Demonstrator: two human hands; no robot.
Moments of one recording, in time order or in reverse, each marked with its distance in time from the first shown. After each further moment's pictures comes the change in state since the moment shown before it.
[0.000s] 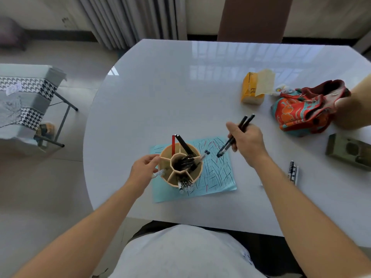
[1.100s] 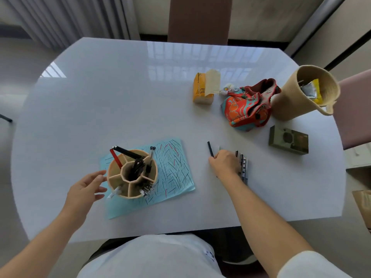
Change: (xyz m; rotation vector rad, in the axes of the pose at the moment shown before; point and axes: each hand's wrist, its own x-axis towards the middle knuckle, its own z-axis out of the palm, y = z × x) left_hand -0.005 -0.024 -0.015 -0.031 -0.014 0.049; right_hand -0.011 0.093 -0.076 -1.079 0.235 0.375
